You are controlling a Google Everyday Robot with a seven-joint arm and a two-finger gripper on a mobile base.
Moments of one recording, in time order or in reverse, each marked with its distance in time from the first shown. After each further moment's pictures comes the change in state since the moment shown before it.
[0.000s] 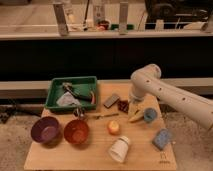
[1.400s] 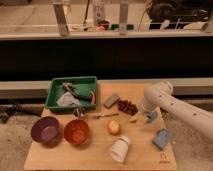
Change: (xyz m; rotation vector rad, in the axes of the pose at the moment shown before) arm 0.056 0.017 0.053 -0.018 -0.007 0.011
